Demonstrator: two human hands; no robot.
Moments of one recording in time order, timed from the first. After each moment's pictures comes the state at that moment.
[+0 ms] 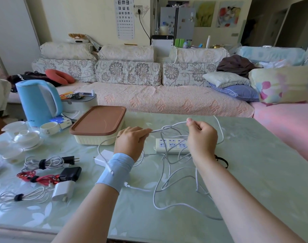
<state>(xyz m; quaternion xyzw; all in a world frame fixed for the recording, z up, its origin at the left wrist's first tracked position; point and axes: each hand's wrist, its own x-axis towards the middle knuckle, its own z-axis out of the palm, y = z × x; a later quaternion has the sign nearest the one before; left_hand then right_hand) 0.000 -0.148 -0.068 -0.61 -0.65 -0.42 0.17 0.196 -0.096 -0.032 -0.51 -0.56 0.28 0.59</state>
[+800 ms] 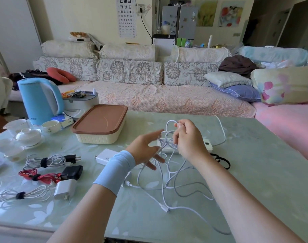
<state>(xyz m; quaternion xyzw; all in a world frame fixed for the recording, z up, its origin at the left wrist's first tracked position) 0.033 -0.171 -0.040 -0.54 -0.59 -0.43 -0.42 0.177 -0.101 -0.036 -0.41 -0.72 0.32 0.45</state>
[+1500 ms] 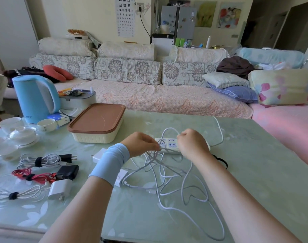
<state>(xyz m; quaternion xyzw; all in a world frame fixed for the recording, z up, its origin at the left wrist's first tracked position) 0.010 -0.153 -0.037 -0.60 -0.68 -0.31 -0.28 0.188 -0.094 -0.033 -0.60 -0.71 0.24 0.27</state>
